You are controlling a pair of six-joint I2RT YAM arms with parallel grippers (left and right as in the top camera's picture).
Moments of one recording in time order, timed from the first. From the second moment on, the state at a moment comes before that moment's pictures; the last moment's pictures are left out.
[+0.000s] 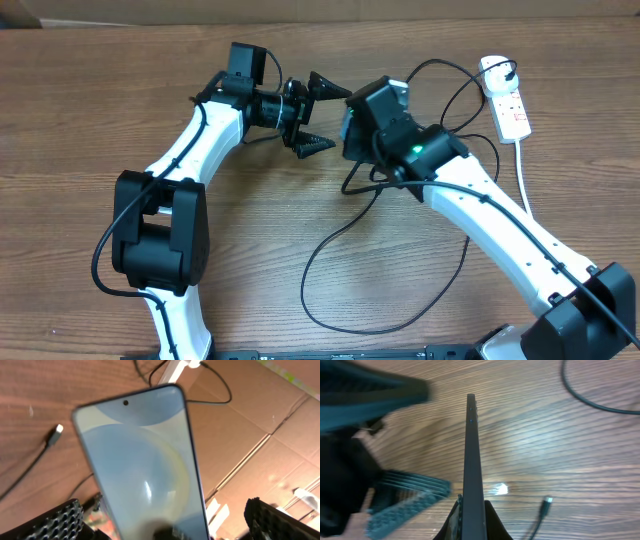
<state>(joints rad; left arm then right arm) -0.21 2.05 1.52 -0.44 1.14 -1.19 0.58 1.63 1.40 -0.73 0.18 0.71</state>
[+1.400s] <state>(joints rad) -0.31 1.37 1.35 -0.59 0.43 -0.85 0.18 1.63 1.43 -0.50 -0.80 1.01</state>
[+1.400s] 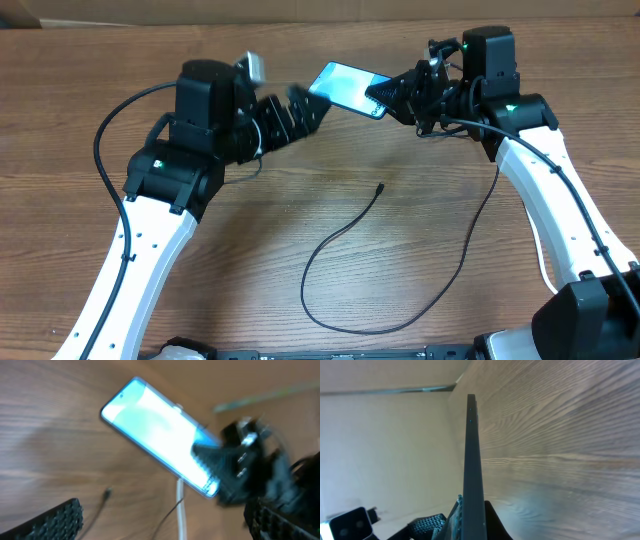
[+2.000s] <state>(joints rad) -0.31 1.55 1.35 -0.38 0.52 -1.73 0.22 1.63 1.43 -0.44 -0.83 1.39</state>
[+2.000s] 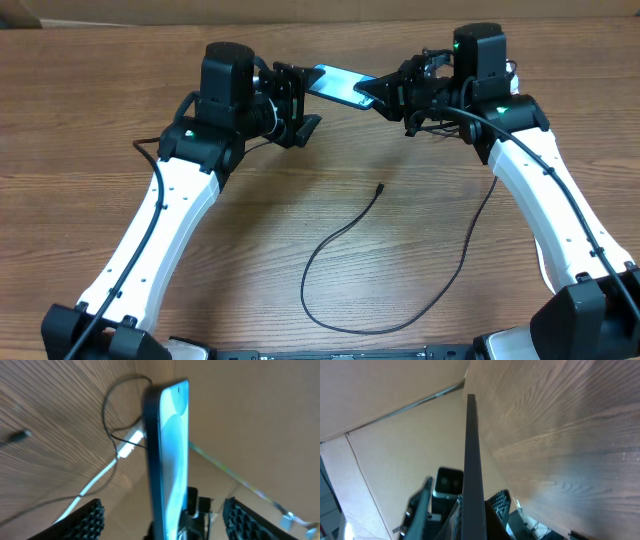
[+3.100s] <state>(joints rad) -0.31 1.56 1.35 -0.33 0.61 -1.78 0.24 1.63 1.43 -0.44 -0.94 1.41</state>
